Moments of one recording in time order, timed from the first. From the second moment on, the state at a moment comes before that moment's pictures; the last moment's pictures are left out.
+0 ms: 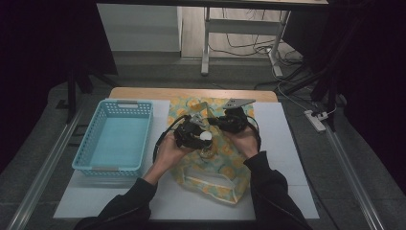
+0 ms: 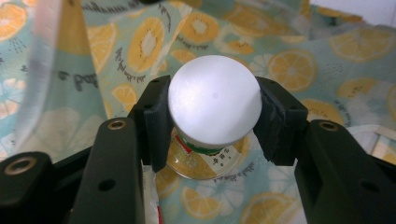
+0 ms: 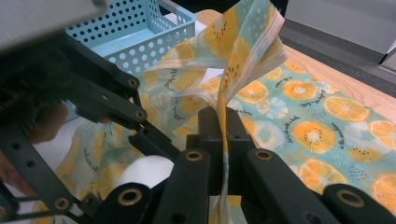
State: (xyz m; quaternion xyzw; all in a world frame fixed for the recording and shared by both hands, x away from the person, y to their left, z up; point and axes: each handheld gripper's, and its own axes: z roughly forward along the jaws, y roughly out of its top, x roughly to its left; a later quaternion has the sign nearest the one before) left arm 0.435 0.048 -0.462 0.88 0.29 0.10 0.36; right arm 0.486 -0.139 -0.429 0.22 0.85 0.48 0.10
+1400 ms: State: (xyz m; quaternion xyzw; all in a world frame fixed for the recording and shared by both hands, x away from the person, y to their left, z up) left arm 0.421 0.067 -0.459 0.86 0.30 0.06 0.40; right arm 0.485 -0.140 -0.428 0.22 0.85 0.48 0.09
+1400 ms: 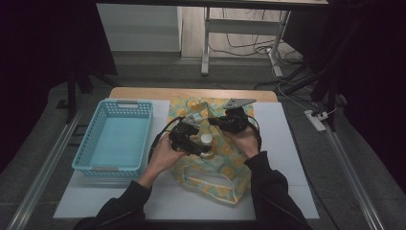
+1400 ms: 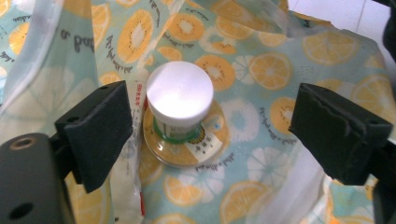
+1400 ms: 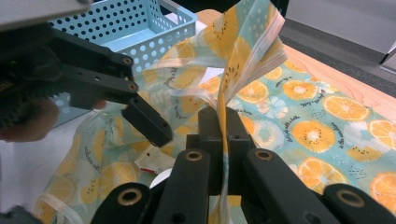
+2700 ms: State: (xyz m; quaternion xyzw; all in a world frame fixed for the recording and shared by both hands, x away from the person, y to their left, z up) left arm 0.382 0.073 -0.491 0.88 0.28 0.02 0.38; right arm 0.481 -0.139 -0.427 0.21 0.85 0.48 0.09
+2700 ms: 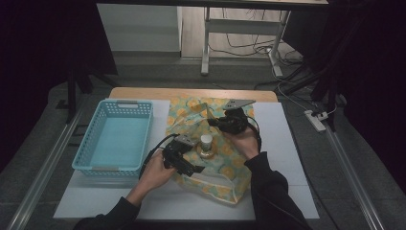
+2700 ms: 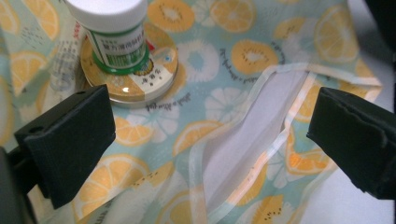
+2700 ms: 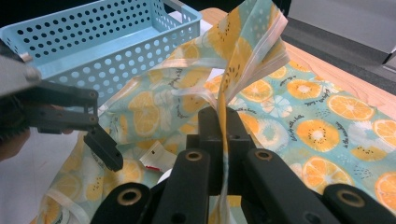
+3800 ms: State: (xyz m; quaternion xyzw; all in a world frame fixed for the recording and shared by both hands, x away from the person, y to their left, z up) left arm 0.383 0.068 -0.524 0.92 0.25 0.04 0.30; right arm 0.481 -0.137 -0.430 0.21 0.85 0.47 0.09
